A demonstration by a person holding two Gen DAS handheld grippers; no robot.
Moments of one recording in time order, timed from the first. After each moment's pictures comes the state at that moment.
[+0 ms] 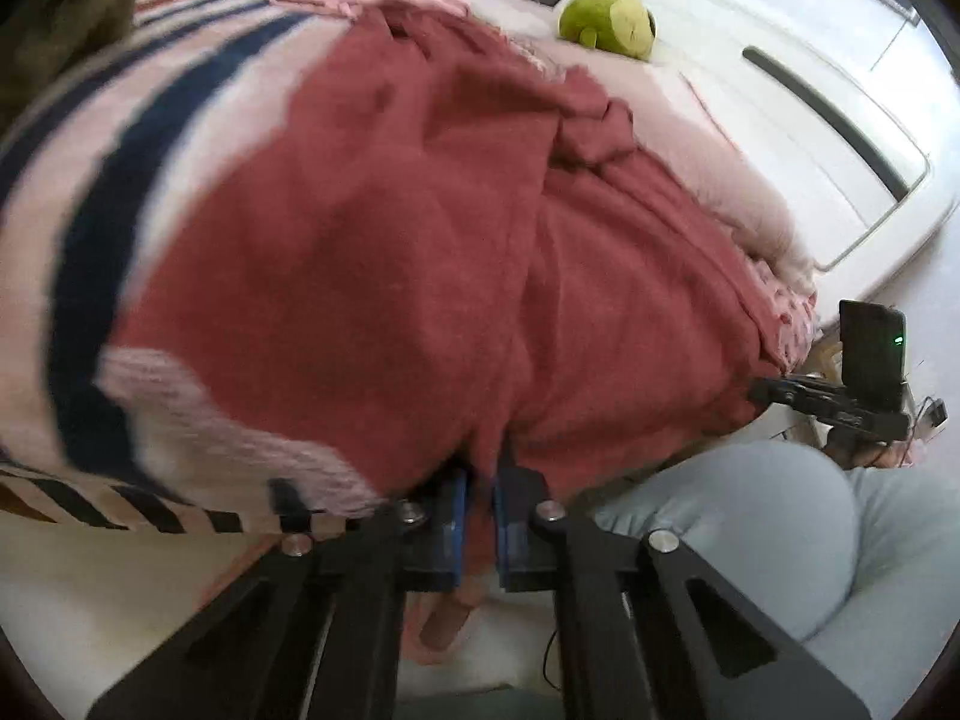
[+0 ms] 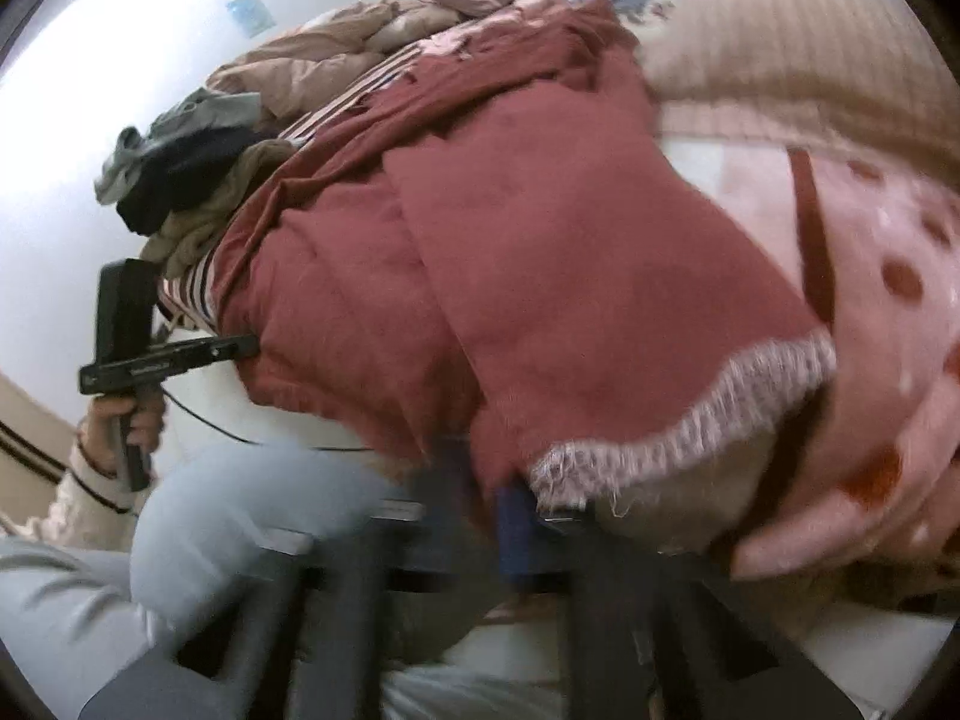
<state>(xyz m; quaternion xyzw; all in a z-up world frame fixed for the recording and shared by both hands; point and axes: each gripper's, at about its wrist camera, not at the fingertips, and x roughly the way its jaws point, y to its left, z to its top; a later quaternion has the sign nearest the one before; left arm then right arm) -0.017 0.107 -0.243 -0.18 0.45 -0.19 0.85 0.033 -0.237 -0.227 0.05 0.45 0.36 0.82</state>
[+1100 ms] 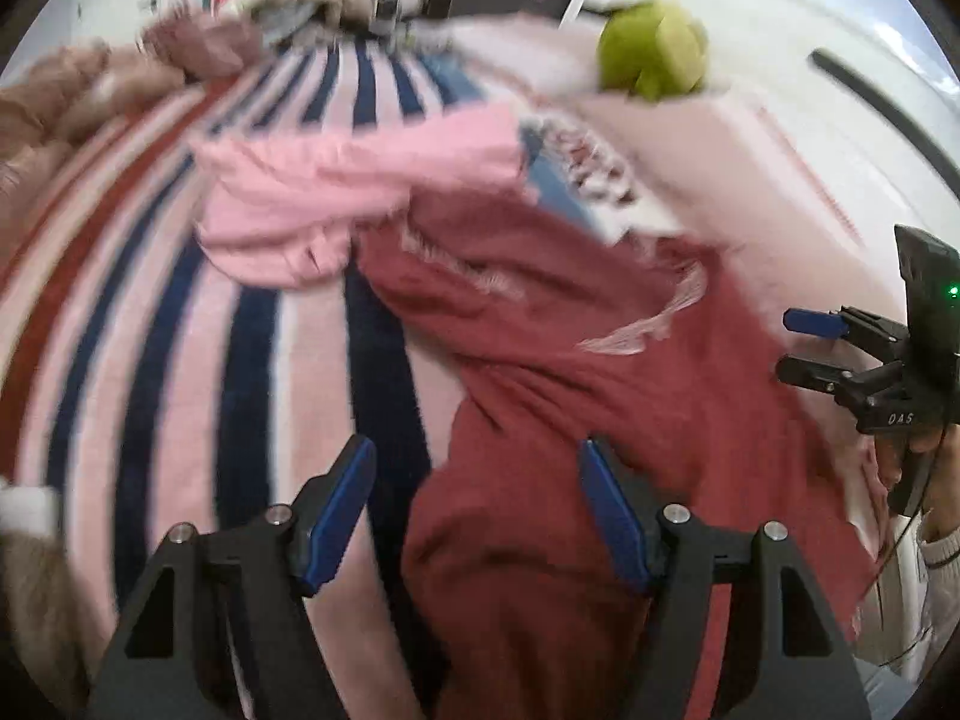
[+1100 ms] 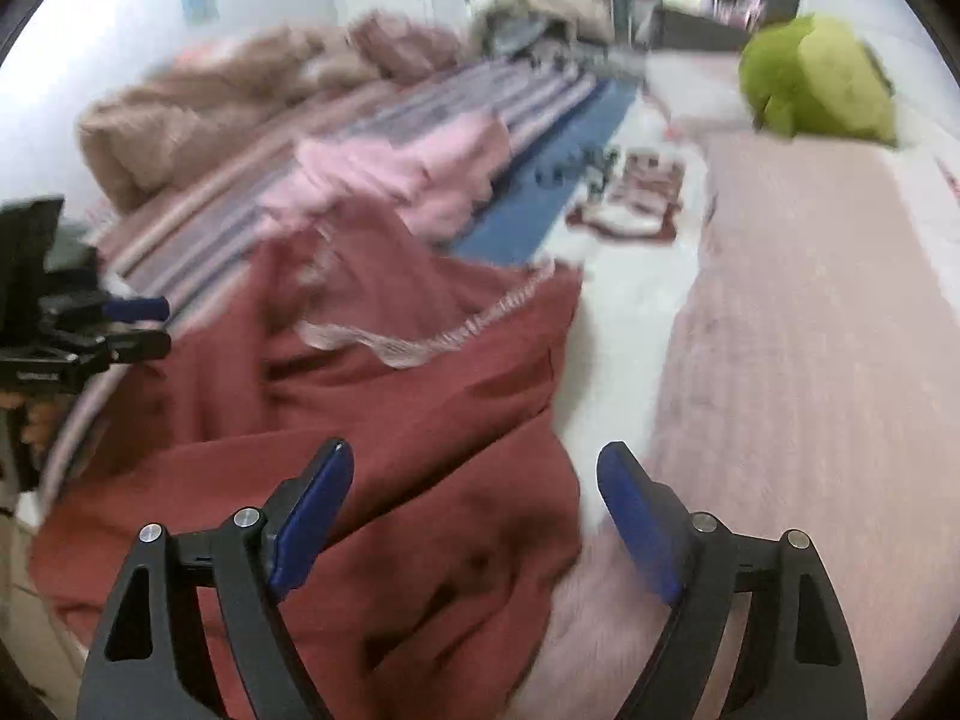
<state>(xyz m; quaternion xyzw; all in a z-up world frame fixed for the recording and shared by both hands) 0.294 0.125 -0.175 -0.05 0.47 -0.15 0.87 0.313 -0.141 -0.148 -0.05 0.42 0.25 0.87</state>
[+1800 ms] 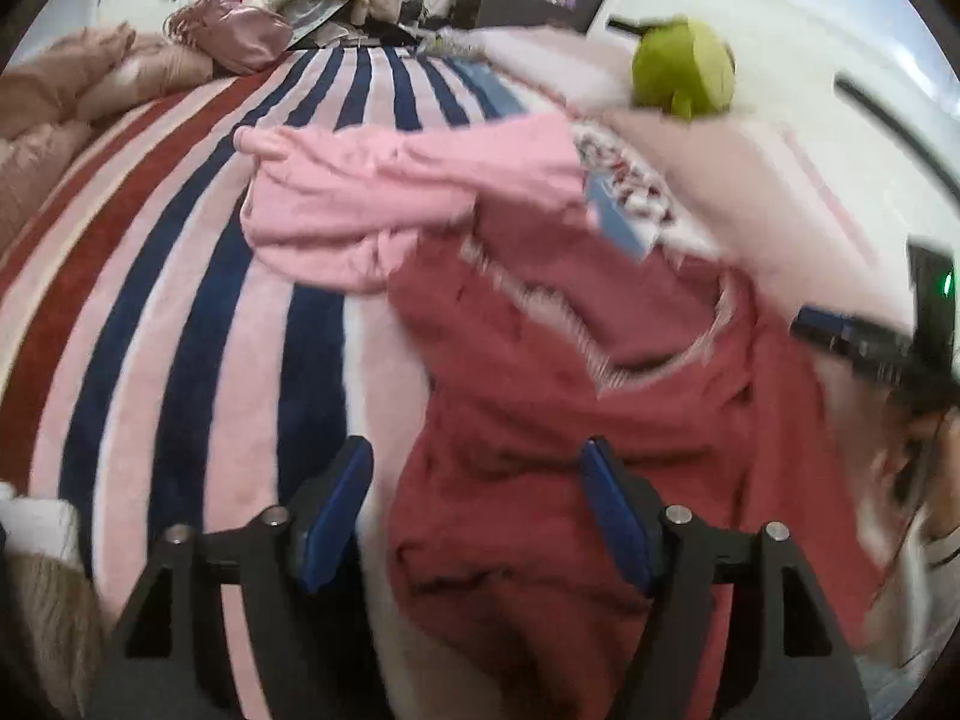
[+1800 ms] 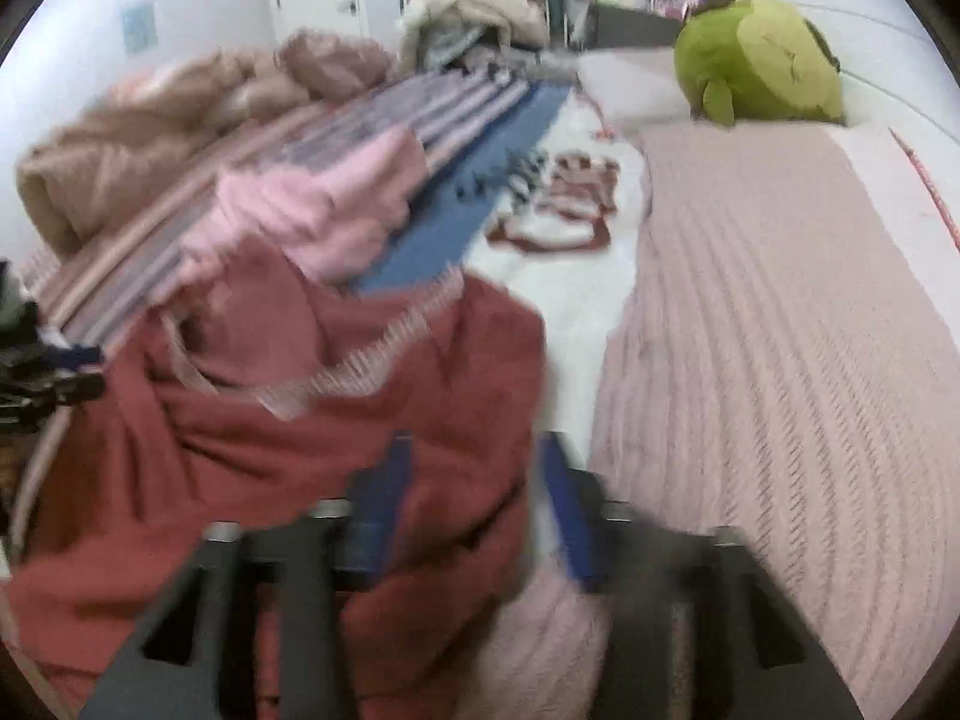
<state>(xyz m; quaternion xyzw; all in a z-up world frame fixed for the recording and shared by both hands) 0.285 0.164 -0.167 -0.08 0.44 -0.14 0.88 0.329 -0.163 -0.136 -0.02 0.39 0.19 0.90</state>
